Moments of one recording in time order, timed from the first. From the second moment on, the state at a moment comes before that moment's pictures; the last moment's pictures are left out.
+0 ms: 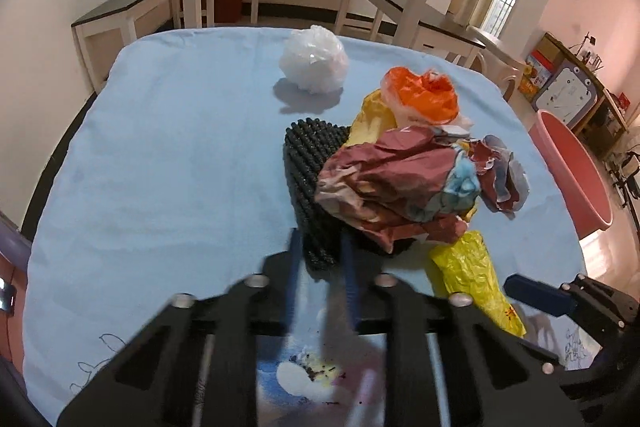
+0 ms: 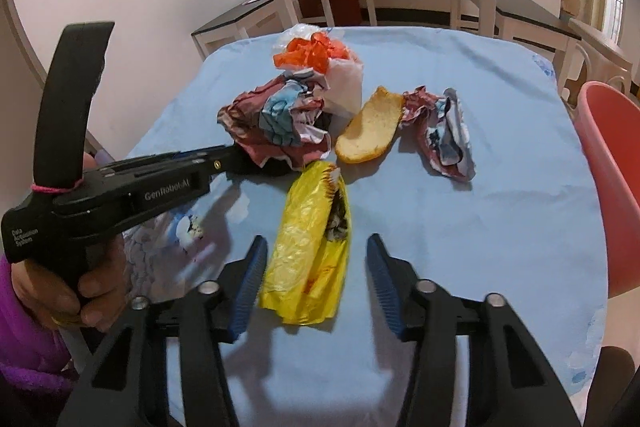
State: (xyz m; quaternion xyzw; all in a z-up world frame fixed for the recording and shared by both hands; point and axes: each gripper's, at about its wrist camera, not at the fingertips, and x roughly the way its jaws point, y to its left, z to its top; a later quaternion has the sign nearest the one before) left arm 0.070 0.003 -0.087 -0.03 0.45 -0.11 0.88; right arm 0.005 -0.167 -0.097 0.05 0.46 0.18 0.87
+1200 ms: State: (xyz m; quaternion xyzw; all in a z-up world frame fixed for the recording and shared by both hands) left arm -0.009 0.020 0.019 -0.06 0.32 -0.10 0.94; right arm -0.039 -0.223 -0.042 0.10 0.36 0.16 0.91
